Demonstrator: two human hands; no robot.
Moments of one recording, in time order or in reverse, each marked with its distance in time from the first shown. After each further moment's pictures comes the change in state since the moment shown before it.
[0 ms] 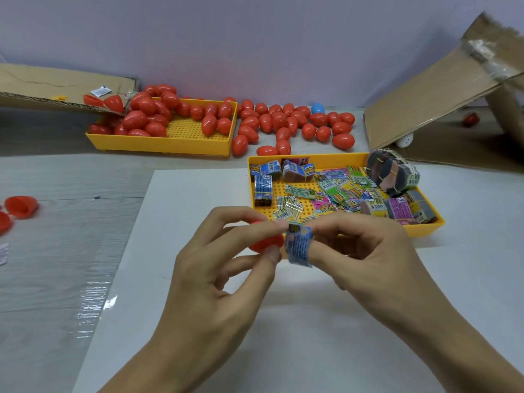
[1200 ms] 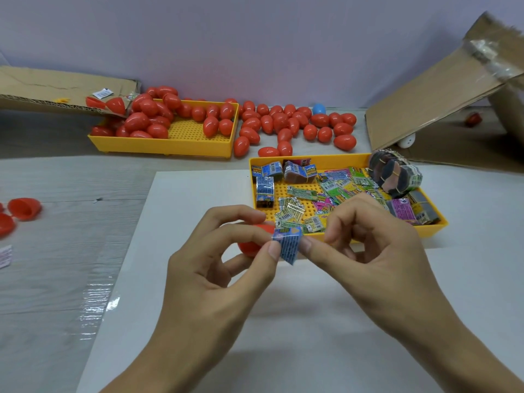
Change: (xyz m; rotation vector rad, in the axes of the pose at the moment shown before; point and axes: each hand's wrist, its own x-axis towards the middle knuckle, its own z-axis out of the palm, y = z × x) left_hand 0.001 0.005 0.000 -0.203 0.073 -0.091; right_hand -0.002 -0.002 0.002 -0.088 0.145 -0.104
